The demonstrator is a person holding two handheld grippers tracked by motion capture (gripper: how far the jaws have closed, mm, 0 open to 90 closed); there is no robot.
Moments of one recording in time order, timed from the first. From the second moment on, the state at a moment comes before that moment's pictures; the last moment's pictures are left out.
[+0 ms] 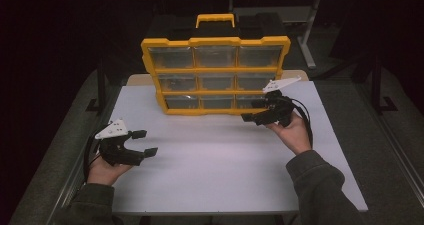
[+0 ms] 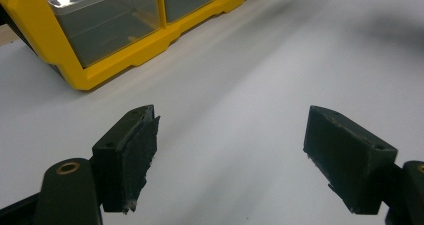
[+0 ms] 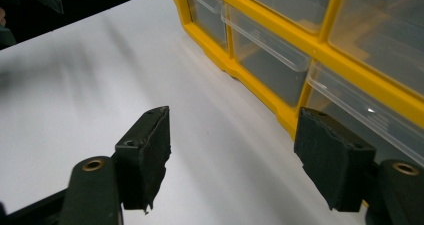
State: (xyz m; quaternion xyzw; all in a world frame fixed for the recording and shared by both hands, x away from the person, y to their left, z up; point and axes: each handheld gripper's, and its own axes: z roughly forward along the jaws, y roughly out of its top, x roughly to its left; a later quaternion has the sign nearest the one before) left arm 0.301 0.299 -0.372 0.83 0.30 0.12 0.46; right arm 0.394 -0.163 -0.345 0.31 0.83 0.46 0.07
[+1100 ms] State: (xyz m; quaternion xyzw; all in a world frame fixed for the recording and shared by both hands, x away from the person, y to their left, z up) left arm 0.300 0.298 -0.376 0.82 0.31 0.11 0.47; right arm 0.366 -0.214 -0.370 0.34 0.82 0.45 0.08
